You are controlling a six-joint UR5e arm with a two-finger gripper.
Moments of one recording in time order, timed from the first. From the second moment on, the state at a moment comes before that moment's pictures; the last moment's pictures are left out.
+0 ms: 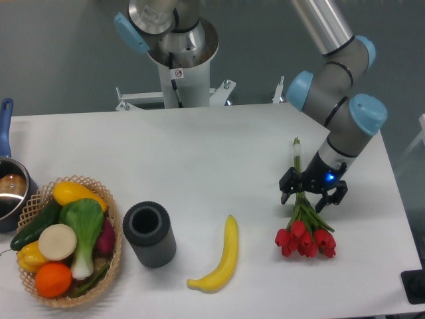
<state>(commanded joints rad) 2.85 -2.14 -1.67 -0.93 1.13 0.94</state>
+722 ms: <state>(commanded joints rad) 2.85 -2.14 -1.66 -0.93 1.13 0.94</state>
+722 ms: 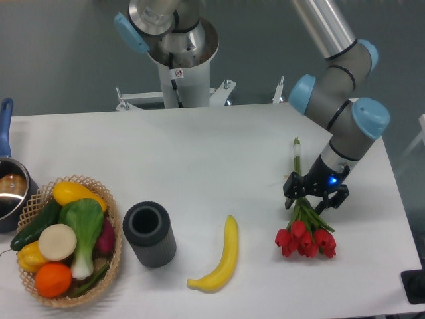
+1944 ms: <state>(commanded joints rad) 2.84 -2.08 -1.66 -0.93 1.12 0.94</state>
